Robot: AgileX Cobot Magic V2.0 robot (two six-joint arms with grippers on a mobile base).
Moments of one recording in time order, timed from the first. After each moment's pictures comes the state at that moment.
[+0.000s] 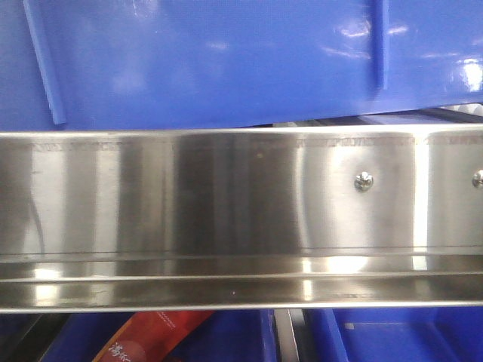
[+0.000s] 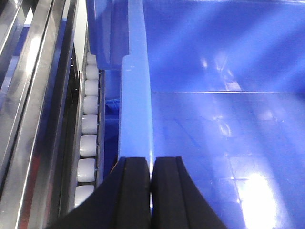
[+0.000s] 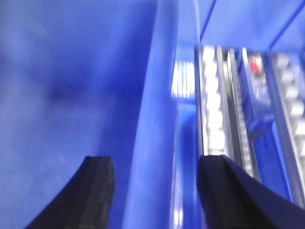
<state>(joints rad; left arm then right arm) 0.04 1.25 -1.40 -0.16 0.94 0.00 0.32 1.58 -1.86 -0.14 1.23 0.13</state>
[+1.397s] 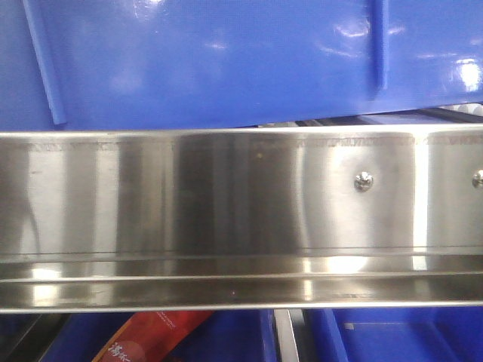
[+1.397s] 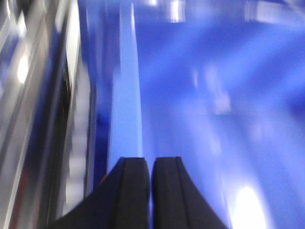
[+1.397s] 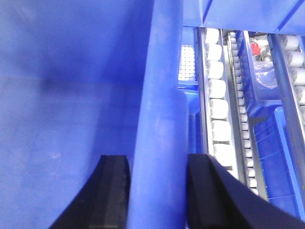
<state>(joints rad) 0.04 1.30 -1.45 -0.20 0.88 0.00 0.32 1.63 -1.86 -0.15 1.23 0.15</state>
